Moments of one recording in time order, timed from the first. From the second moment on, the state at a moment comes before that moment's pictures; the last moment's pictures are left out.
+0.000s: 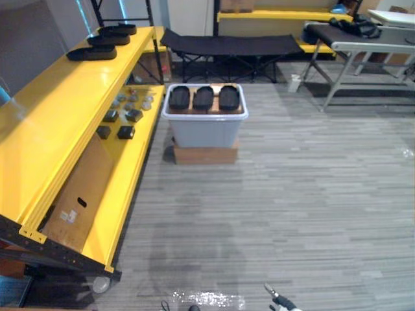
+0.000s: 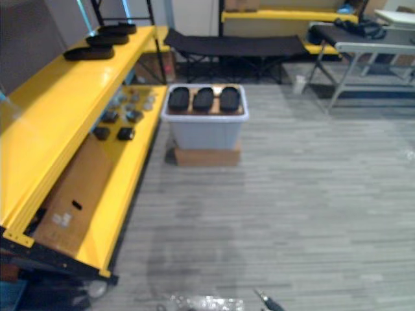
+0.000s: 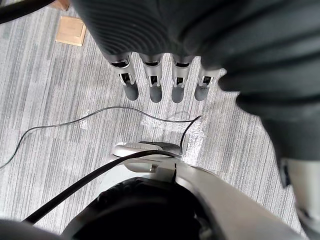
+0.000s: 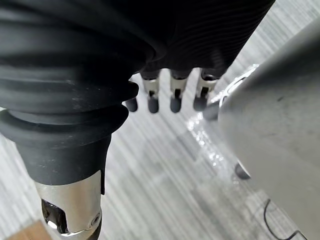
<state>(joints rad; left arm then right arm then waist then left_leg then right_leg) 0.15 0.16 0.06 1.08 -0.19 0.28 -0.08 0.05 -0.03 -0.28 1.11 0.36 0.12 0.07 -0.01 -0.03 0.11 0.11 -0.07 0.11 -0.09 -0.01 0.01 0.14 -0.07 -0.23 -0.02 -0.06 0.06</state>
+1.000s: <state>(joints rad) 0.12 0.13 0.22 1.04 -0.15 0.27 -0.05 0.17 0.00 -0.41 1.03 0.41 0.09 0.07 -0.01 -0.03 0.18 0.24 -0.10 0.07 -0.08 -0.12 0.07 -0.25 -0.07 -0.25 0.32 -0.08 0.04</state>
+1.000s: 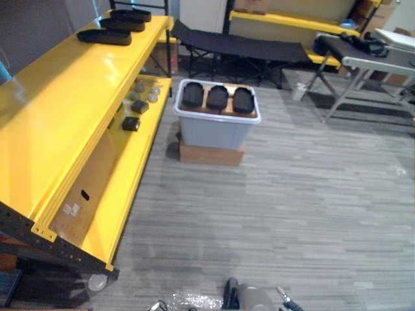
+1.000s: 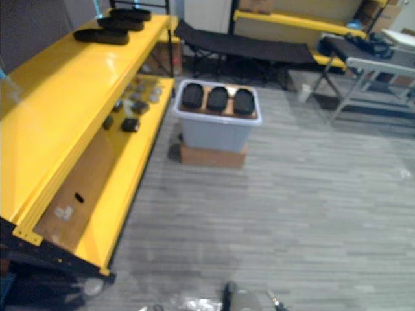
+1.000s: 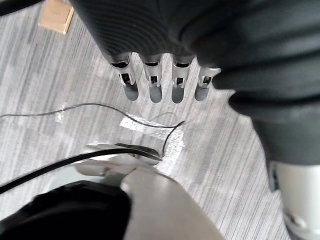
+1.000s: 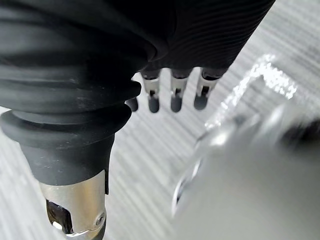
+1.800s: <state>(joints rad) 0.11 -0.01 0.30 0.92 -0.23 0.14 -0.05 0.00 -0.05 -0.38 0.98 0.28 0.04 0.11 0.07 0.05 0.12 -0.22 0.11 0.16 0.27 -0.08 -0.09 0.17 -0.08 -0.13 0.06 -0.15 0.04</state>
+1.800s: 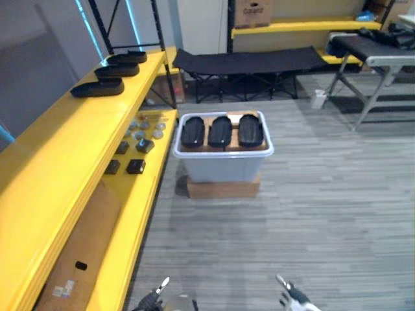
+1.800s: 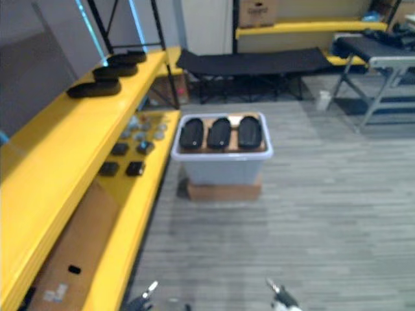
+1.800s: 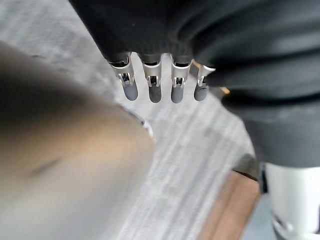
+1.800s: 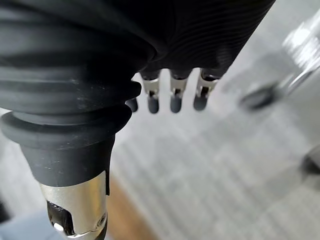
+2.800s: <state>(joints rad) 0.12 0.03 0.33 0.99 -0.32 0.16 0.00 0.04 -0.05 -0.33 1.09 0.16 0.12 0.11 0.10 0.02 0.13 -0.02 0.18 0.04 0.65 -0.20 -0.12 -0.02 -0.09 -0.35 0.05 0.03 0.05</state>
